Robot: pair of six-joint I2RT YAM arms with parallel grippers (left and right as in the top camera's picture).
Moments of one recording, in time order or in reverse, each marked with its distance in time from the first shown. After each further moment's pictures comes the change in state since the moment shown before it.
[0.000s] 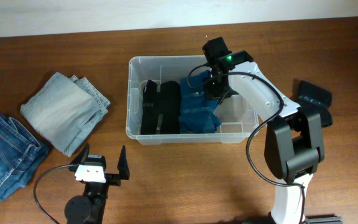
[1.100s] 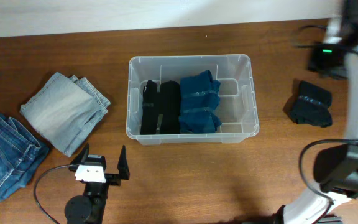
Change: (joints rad) left arm 0.000 0.000 0.000 0.000 0.000 0.000; right arm -0.620 -0.179 0.381 -0.423 -0.034 -0.101
